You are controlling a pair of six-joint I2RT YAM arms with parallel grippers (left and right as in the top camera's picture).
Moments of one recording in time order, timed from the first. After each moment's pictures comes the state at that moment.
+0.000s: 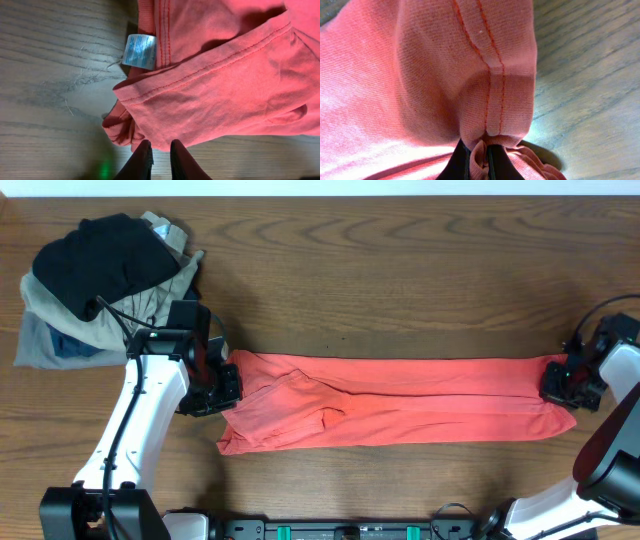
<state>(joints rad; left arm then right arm) -0.05 1.46 1.02 -1.13 0.20 -0.24 -0.53 1.82 1.05 -0.76 0.01 -0.11</state>
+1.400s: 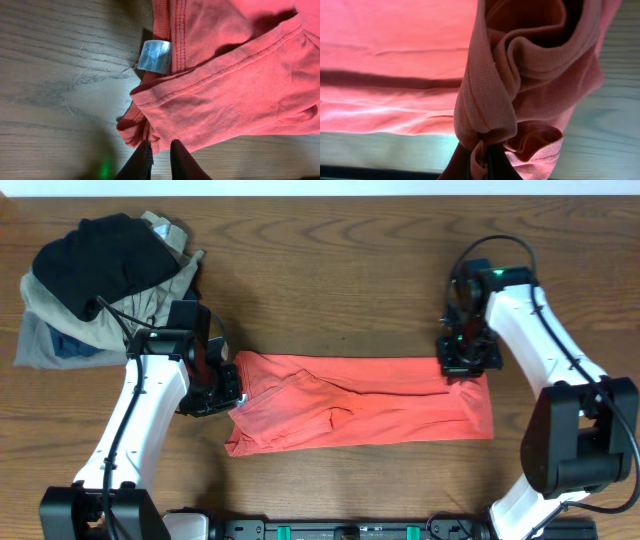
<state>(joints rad) -0.05 1.46 1.02 -1.14 0.20 -0.24 0.16 1.85 1.39 -1.33 -0.08 0.13</state>
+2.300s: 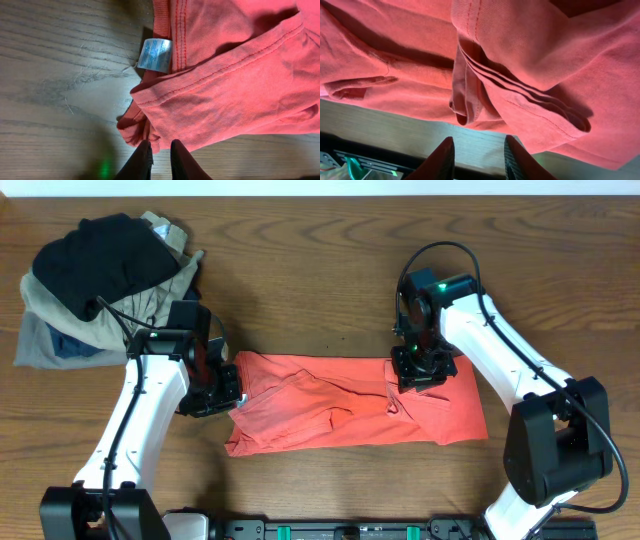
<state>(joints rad) -0.05 1.46 1.02 -1.14 0.20 -0.24 0.36 1.85 1.39 -1.29 -0.19 0.21</state>
